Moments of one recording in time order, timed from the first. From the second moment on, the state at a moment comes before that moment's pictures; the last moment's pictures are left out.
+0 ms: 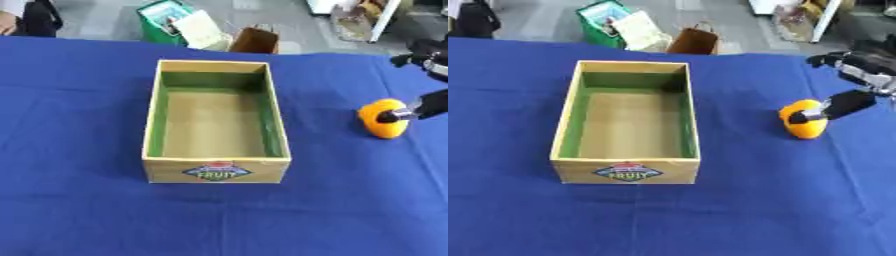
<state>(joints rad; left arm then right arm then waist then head) -0.18 0.16 0.40 -1.98 0.07 -0.15 0.12 -0.48 -1.02 0.07 -1.41 0.52 0.00 0.40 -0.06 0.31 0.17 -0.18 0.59</state>
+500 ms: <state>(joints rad) -0.18 0.16 0.40 -1.98 0.07 -0.15 0.12 -0.47 -1.01 0.08 -1.38 0.56 0.00 0.39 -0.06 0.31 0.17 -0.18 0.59</state>
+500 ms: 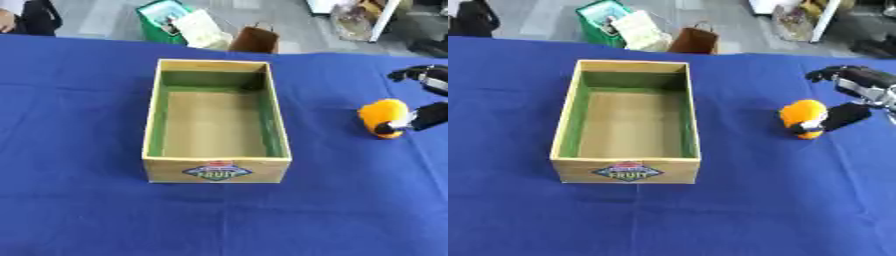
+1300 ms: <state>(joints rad) -0.18 0.16 0.40 -1.98 0.07 -0.15 0.11 -0.47 -0.96 0.11 -1.29 0.64 0.03 0.36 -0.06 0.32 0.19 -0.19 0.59</state>
